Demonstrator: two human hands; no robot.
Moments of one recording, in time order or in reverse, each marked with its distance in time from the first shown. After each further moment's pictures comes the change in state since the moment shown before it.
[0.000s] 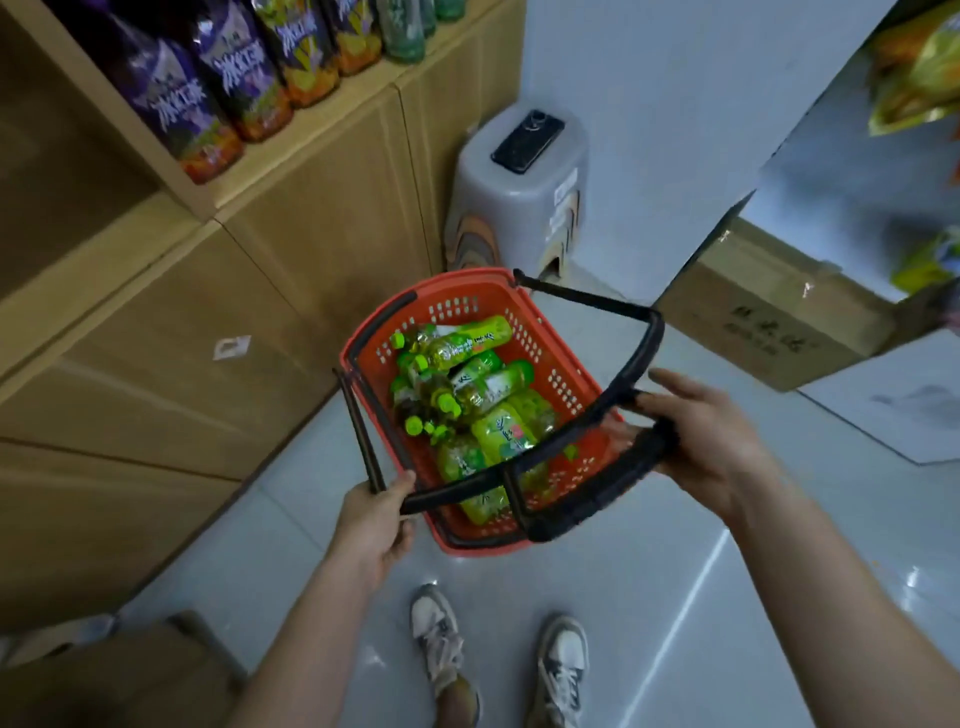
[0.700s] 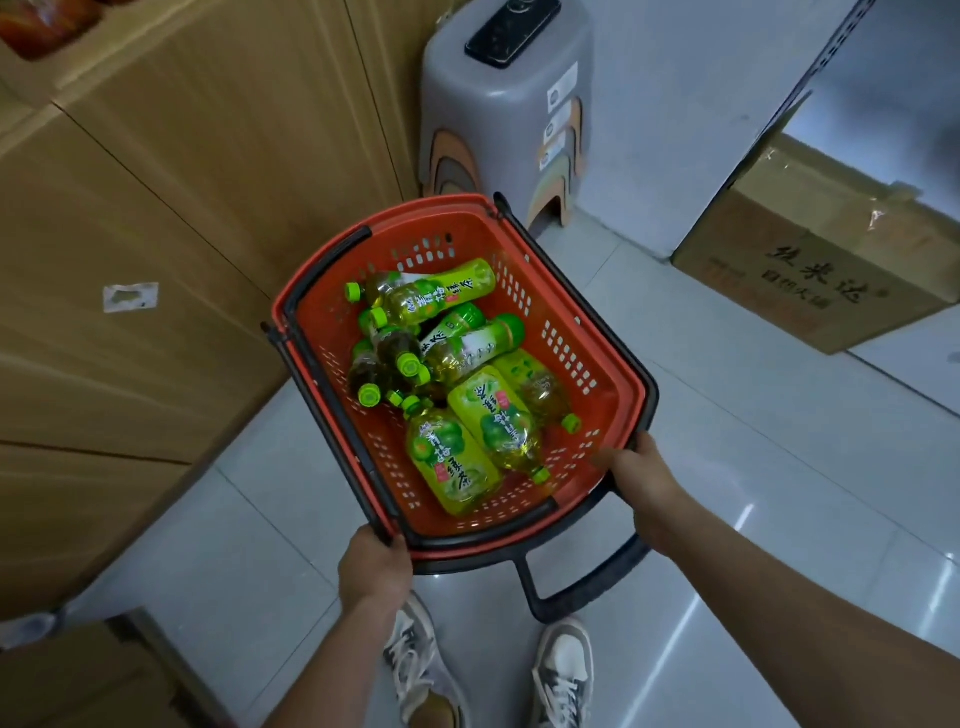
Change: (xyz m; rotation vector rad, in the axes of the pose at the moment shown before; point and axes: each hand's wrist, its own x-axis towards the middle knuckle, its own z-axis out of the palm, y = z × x) left_hand 0.123 -0.140 0.070 0.616 0.324 0.124; right_hand 0.166 0.169 -0.063 -0.313 0.072 0.095
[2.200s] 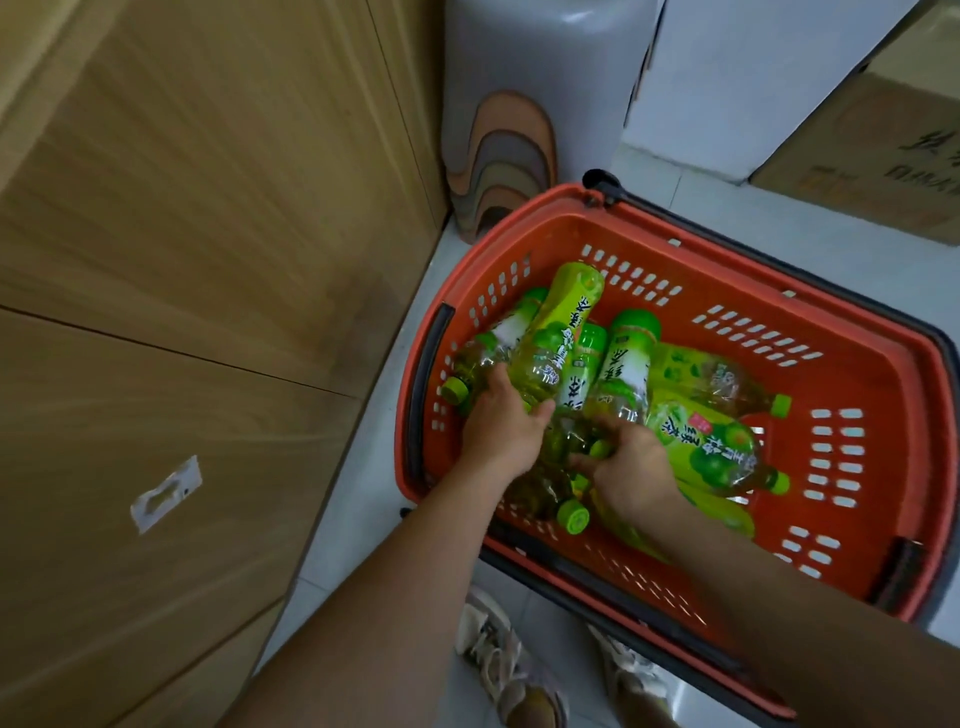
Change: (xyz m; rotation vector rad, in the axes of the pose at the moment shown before) left_hand 0.233 0.199 -0.071 0.283 -0.470 0.588; right_hand 0.102 -0.064 0.259 -0.519 0.202 -0.097
